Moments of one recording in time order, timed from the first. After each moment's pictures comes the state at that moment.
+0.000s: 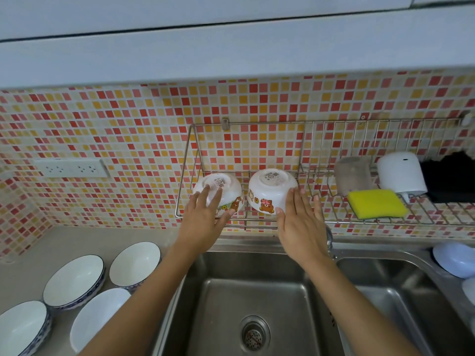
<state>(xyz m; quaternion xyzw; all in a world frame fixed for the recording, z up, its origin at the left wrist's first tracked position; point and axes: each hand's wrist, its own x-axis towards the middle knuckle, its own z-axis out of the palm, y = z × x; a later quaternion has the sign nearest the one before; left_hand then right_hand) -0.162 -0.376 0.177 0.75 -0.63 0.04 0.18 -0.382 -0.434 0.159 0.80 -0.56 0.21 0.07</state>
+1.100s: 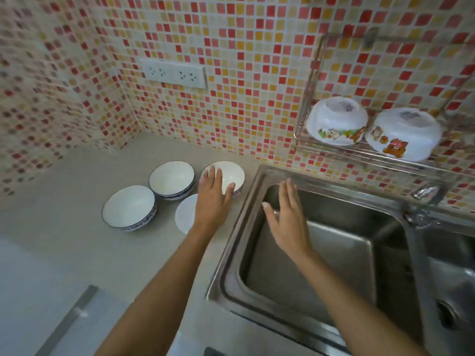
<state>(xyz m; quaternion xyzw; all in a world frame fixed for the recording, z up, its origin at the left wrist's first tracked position) -0.013 -0.205 0.057 0.84 -0.45 -0.06 0.31 -0.194 -0.268 0.058 0.85 -0.41 0.23 -0.24</state>
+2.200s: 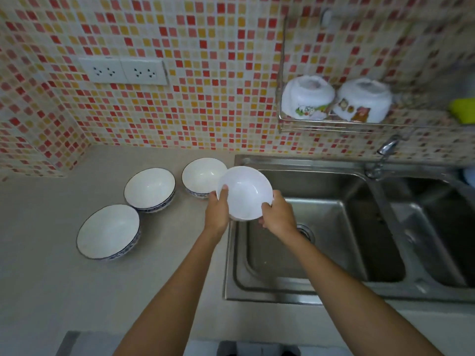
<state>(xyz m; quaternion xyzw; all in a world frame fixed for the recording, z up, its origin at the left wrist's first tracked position) -0.023 -0.198 0.051 0.66 -0.26 -0.47 0.53 -0.163 -0.234 0.062 0.61 -0.63 0.22 -0.42</state>
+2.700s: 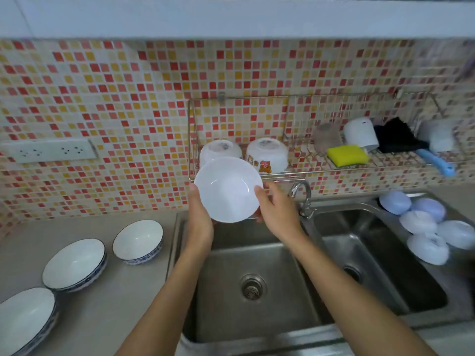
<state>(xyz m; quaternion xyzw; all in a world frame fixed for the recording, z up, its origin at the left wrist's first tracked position) -0.170 -0.273 0.177 0.52 -0.29 -0.45 0.66 -0.325 -0.298 0.186 0.65 -0.53 0.43 -0.33</state>
